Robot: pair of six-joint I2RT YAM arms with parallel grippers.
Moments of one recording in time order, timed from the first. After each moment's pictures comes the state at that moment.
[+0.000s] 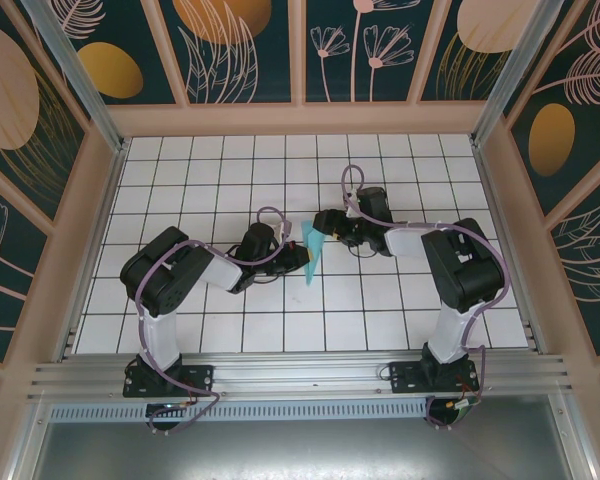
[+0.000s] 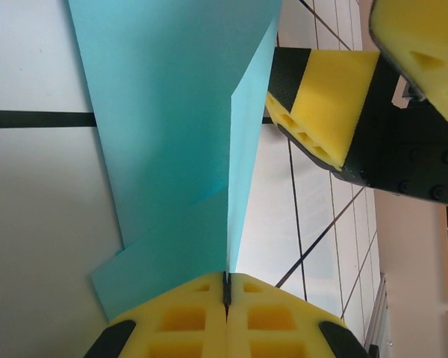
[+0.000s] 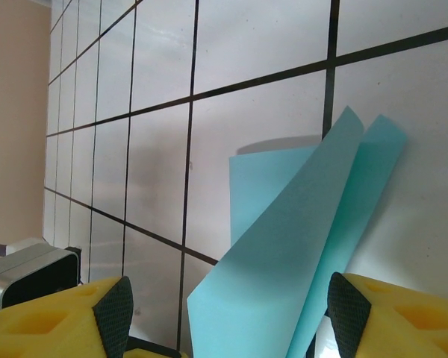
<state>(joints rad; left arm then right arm) -0.65 1.93 0.70 0.70 0.47 -1.00 0.42 1.81 0.87 0.25 -0.53 0.74</state>
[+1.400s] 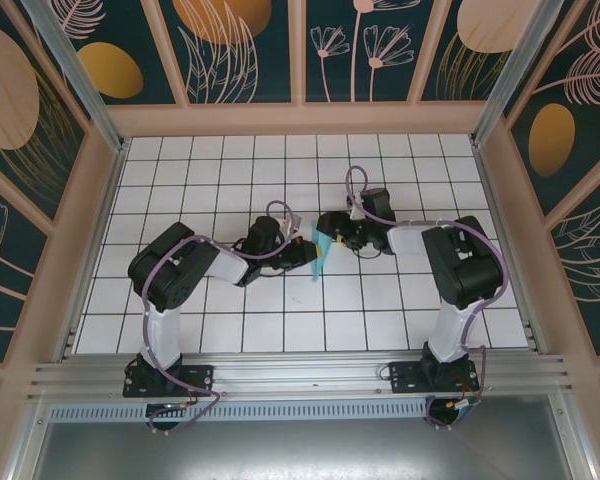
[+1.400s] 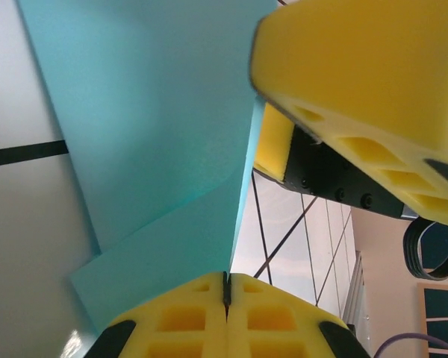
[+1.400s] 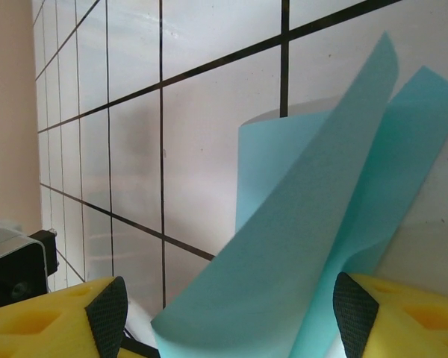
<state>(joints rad) -0.66 1.99 0.80 0.70 0.57 -0.99 0.39 1.84 0.88 0.19 -0.58 0.74</state>
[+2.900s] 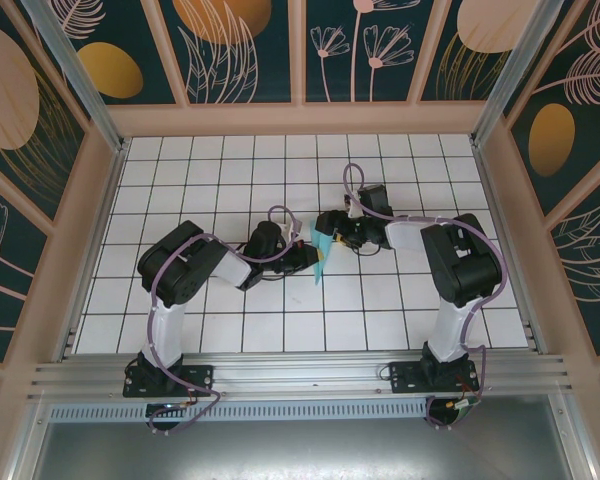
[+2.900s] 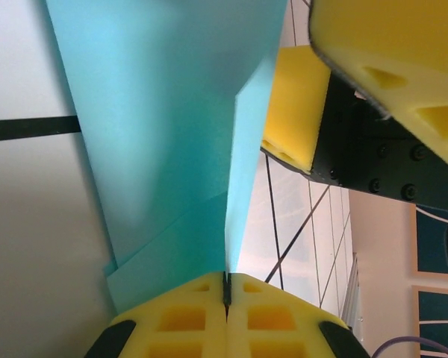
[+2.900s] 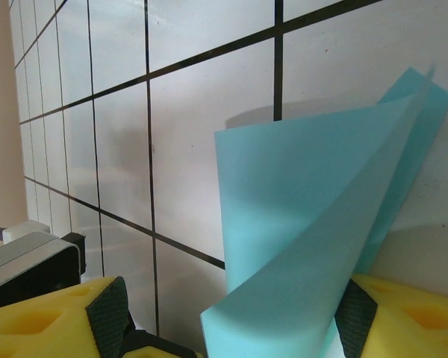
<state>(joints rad) -0.67 2.05 0.78 0.79 0.57 -1.04 0.39 1.86 0.94 0.09 -0.57 0.70</state>
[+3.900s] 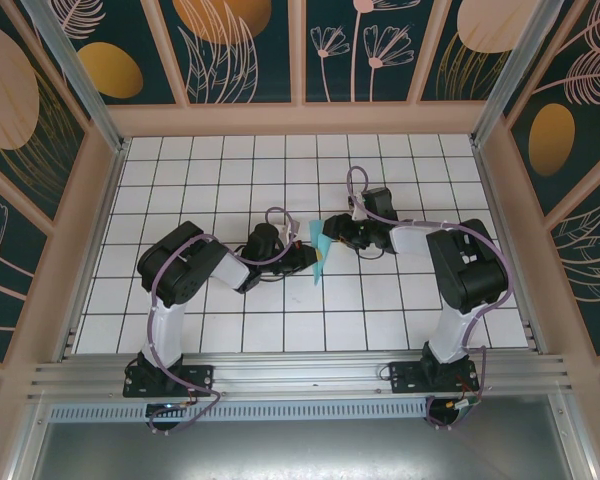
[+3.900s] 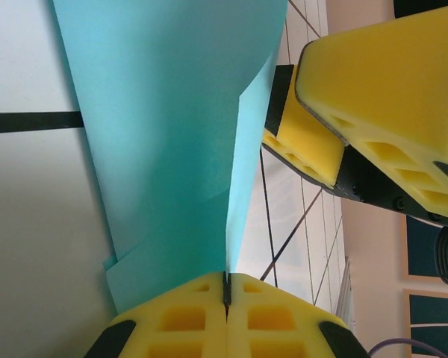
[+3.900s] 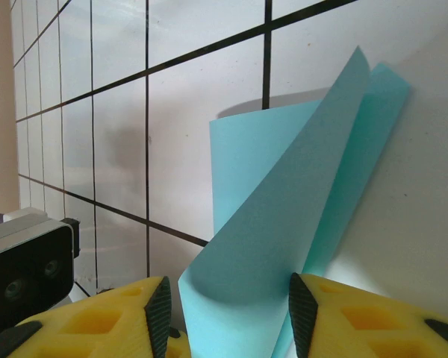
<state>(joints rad) -0.66 2.05 0.75 0.85 0.56 -1.07 0.38 1.80 0.88 0.11 -0.55 0.67</state>
